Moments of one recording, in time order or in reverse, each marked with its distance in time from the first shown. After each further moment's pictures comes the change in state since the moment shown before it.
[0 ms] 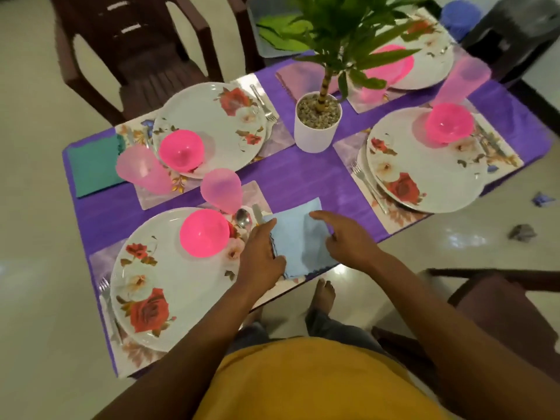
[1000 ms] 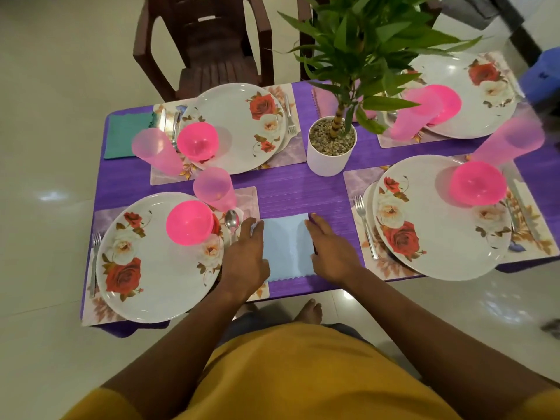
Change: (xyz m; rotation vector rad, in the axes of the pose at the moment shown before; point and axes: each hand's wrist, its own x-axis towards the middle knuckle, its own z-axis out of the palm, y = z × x) left_hand 0.025 0.033 0.049 0.623 0.206 -0.127; right_hand 0.065 0.047 -0.031 -0.448 -0.164 -0.291
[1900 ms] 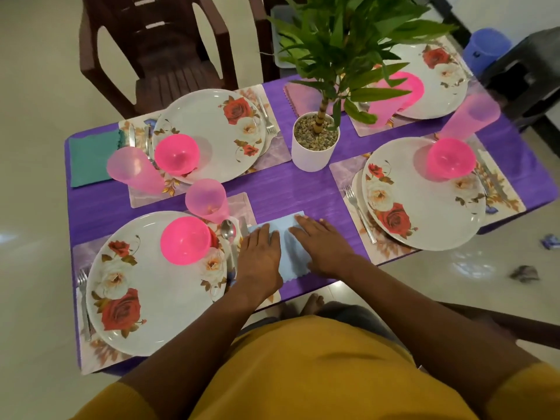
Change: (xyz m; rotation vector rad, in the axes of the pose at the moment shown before) left_hand 0.018 -0.003 0.002 0.307 -0.234 0.282; right_hand 0.010 -0.026 0.006 -0.326 -0.121 -0.066
